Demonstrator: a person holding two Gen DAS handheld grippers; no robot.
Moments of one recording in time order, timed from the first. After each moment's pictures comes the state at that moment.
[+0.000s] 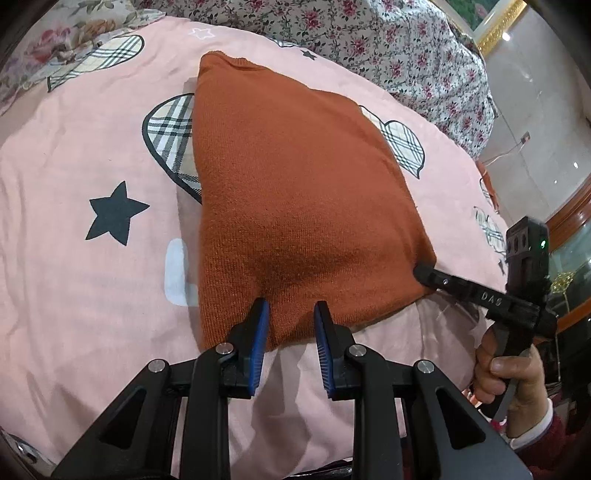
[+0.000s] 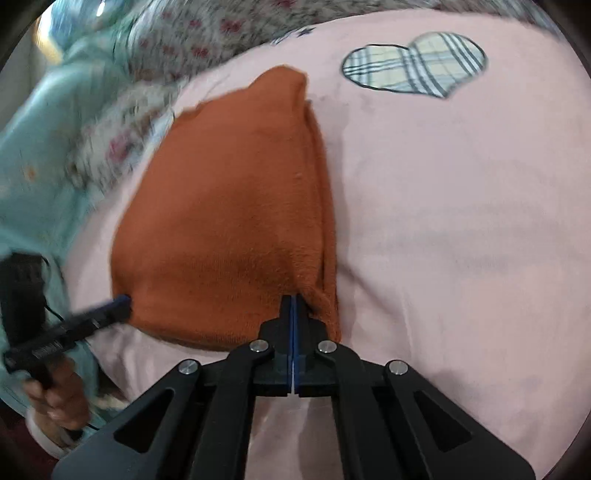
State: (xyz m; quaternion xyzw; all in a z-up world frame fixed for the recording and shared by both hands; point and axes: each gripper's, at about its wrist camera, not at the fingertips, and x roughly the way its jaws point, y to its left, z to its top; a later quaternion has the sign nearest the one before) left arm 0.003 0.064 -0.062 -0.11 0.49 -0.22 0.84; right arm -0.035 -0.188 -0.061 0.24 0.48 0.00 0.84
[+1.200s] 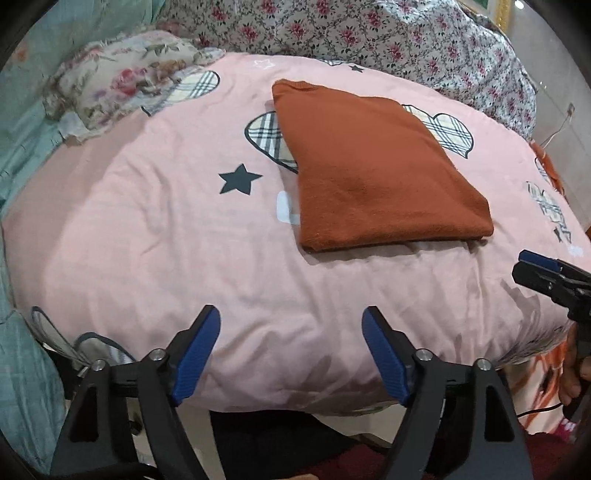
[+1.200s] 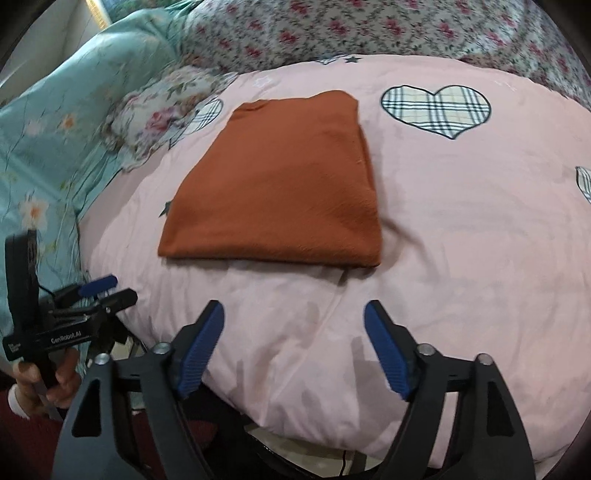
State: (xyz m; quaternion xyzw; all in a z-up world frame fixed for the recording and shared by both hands) left arm -0.088 0.099 -0.034 0.00 0.46 -0.07 0.89; right arm -0.100 -0.116 -0.005 0.12 0.48 0.02 0.87
